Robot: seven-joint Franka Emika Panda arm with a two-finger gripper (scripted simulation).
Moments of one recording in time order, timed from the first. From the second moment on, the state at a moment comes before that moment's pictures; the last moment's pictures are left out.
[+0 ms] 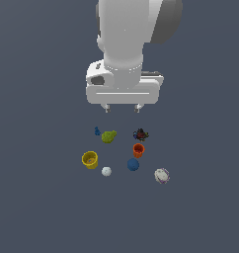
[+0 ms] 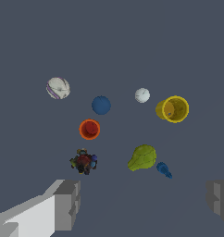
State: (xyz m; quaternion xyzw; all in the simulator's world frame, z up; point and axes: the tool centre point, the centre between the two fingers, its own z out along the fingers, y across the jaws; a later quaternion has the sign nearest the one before) arm -0.002 0.010 0.314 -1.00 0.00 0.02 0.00
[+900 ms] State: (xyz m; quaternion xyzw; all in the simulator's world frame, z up) arm 0.004 0.039 0.317 -1.00 -0.02 0.02 0.00
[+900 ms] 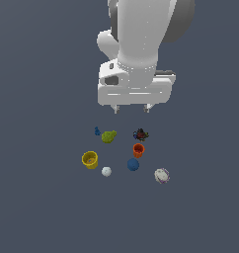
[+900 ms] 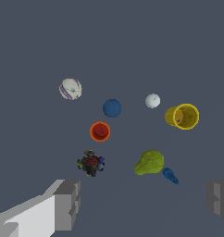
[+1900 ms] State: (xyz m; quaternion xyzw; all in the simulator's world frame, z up) arm 0.056 -0.073 0.172 -1.00 -0.08 0.01 0.01
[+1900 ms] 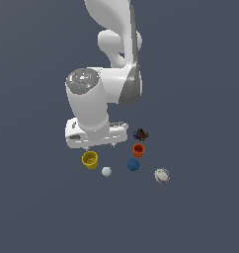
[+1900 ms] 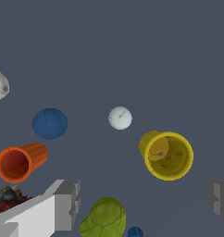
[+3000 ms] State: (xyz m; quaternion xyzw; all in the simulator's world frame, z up) arm 0.056 -0.133 0.086 -0.99 -0.10 0.00 0.00
